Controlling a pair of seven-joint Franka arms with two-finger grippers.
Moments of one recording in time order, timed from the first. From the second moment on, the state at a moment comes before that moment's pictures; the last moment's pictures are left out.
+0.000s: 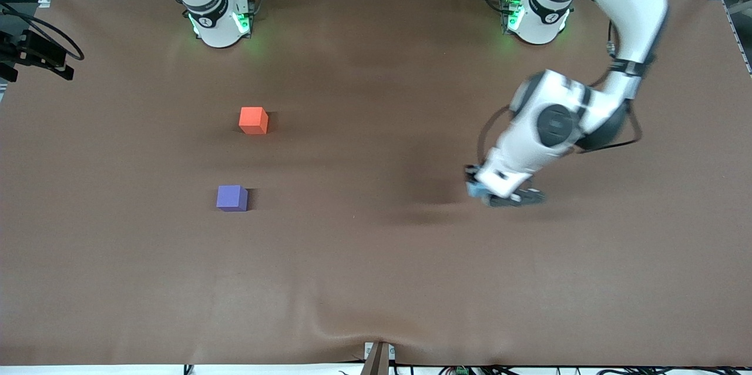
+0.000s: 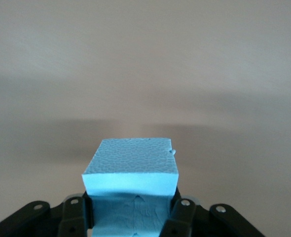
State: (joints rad) left arm -0.15 0.45 -0.42 -1.76 0.09 2.18 -0.68; right arm -0.02 -0.04 -0.03 -1.46 0.00 1.35 -0.07
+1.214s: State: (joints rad) left arm -0.80 0.83 -0.16 -1.41 0.09 2.20 -0.99; right arm -0.02 -0.04 -0.03 -1.46 0.00 1.35 -0.07
